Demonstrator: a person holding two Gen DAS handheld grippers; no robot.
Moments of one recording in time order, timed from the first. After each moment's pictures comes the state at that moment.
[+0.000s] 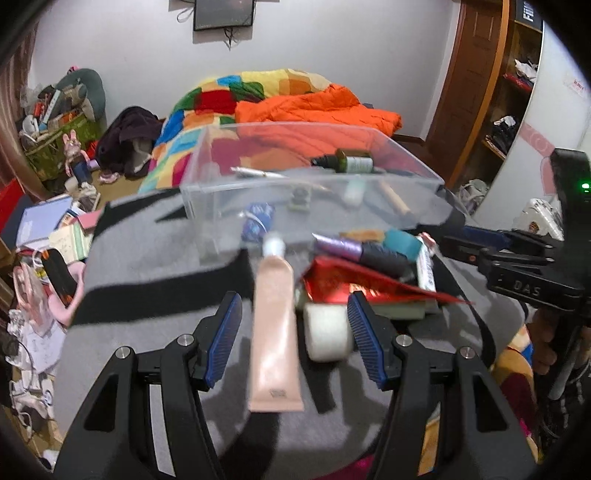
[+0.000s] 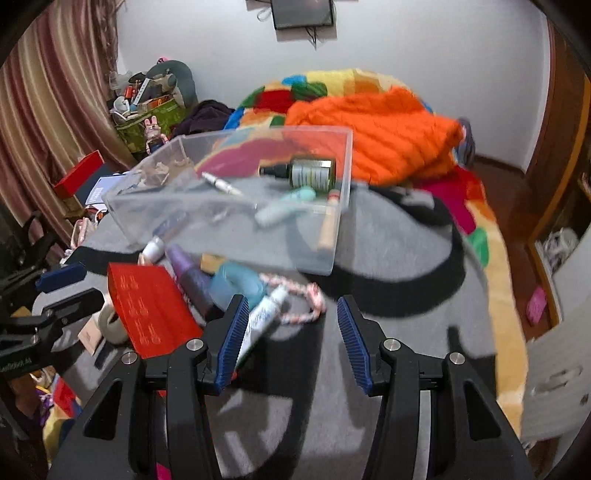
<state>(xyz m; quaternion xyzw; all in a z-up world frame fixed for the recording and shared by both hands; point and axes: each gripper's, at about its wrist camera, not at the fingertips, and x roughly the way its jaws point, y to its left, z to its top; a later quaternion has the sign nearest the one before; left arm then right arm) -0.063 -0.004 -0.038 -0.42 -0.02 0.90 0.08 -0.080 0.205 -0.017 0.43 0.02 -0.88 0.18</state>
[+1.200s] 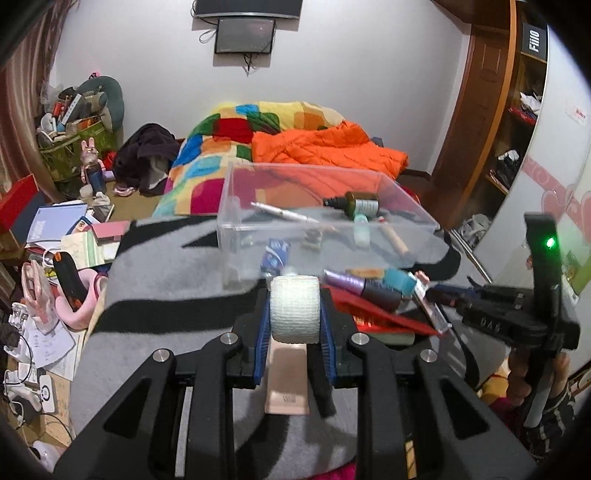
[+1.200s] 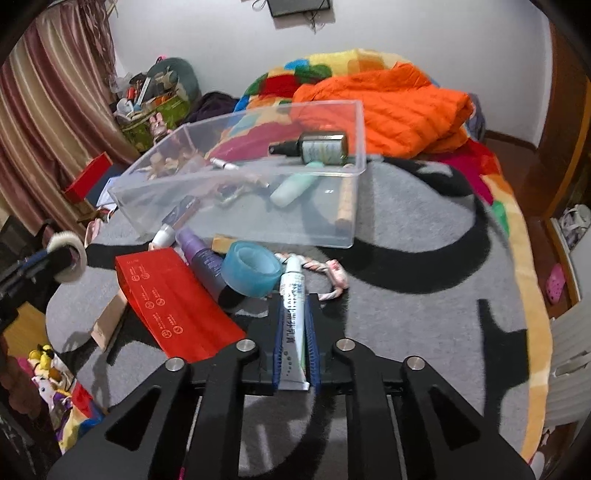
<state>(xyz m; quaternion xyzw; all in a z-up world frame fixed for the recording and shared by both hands) -0.050 -0.023 -0.001 -0.36 -0.05 0.93 0.05 -0.082 0.201 -0.032 0.46 -0.01 -0.87 0.20</state>
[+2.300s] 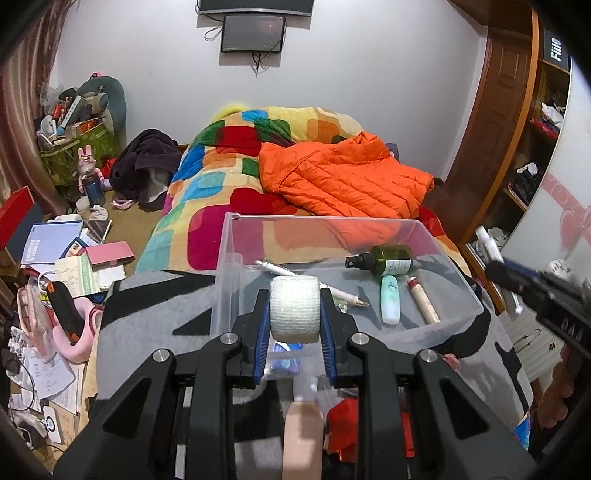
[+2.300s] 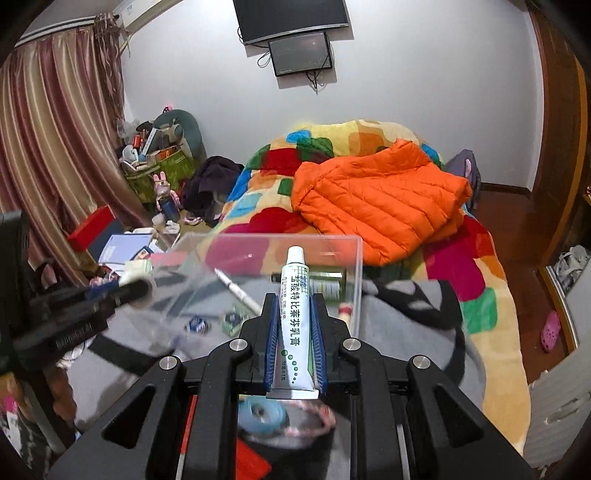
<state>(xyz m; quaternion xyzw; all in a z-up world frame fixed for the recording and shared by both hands) -0.164 -0.030 0.011 -0.37 -0.05 0.93 0.03 -0.140 0.193 0.055 0.35 -0.02 -0.92 0.19</state>
